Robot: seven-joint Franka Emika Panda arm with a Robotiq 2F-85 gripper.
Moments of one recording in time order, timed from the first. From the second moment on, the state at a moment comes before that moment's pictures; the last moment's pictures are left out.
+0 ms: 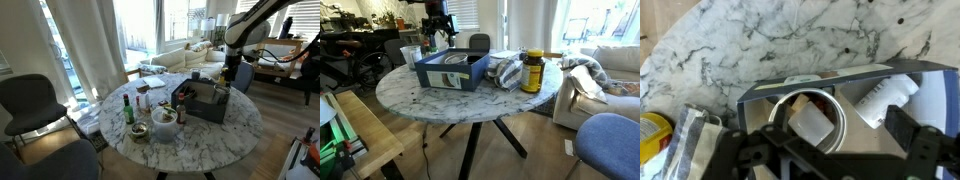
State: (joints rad) arm -0.13 -0.13 -0.29 -2.45 -0.16 2.30 -0.52
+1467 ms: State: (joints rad) arm -0.12 0.13 -0.15 -2.36 -0.25 2.38 -0.28
